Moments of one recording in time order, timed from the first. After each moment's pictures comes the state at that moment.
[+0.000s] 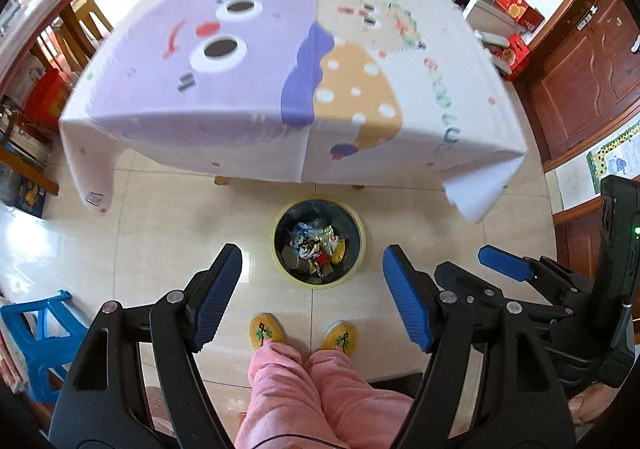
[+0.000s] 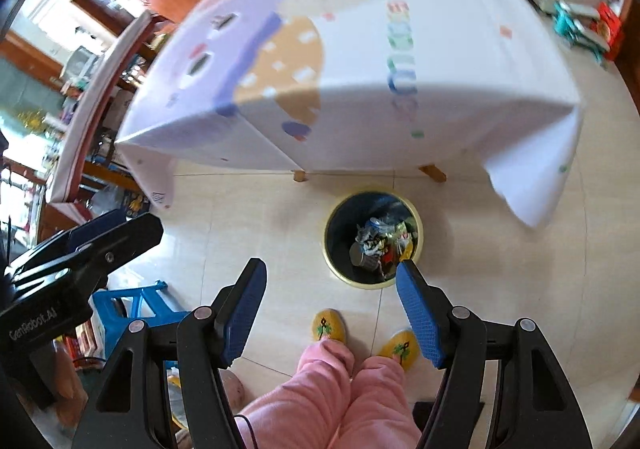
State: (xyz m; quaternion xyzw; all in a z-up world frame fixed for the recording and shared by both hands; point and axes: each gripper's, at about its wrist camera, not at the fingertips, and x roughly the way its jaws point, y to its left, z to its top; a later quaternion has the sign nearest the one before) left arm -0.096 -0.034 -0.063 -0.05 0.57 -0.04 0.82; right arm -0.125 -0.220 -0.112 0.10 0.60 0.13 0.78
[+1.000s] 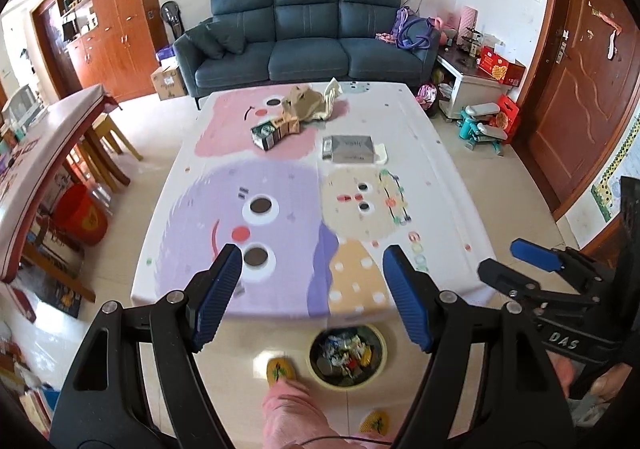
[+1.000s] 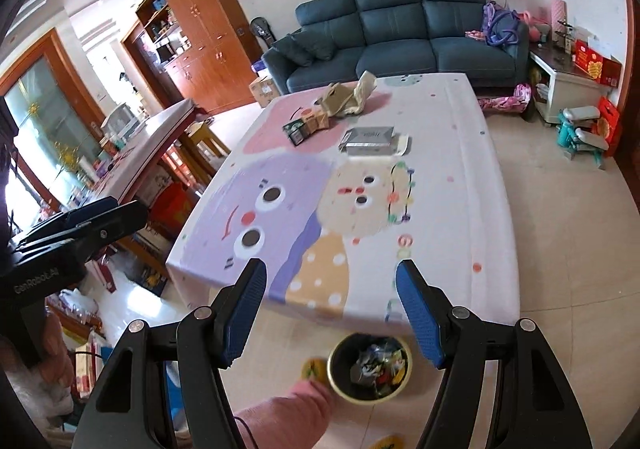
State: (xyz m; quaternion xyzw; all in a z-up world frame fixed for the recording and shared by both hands) left arm -0.014 -0.032 0.129 0.02 0.41 -0.03 0.91; right arm -0.040 -0.252 0.066 0.10 0.43 0.14 0.89
